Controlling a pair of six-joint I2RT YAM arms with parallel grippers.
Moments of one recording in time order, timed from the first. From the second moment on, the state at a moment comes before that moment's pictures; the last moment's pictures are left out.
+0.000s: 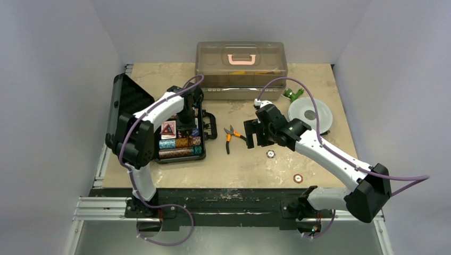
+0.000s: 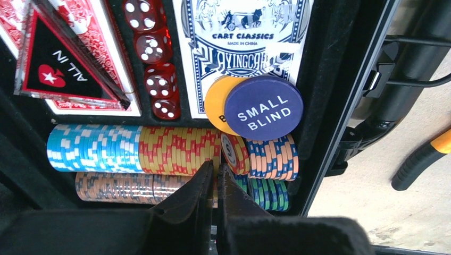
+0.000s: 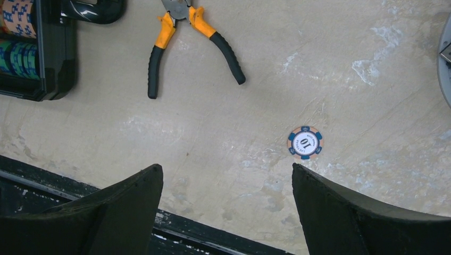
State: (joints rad) left arm -0.40 1.85 1.43 -1.07 -0.13 -0.51; right arm 0.70 1.25 1.04 -0.73 0.15 0.44
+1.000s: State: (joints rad) left arm -0.37 1.33 1.29 -0.95 0.44 -0.55; right arm -0.22 1.29 0.72 -1.01 -0.02 0.67
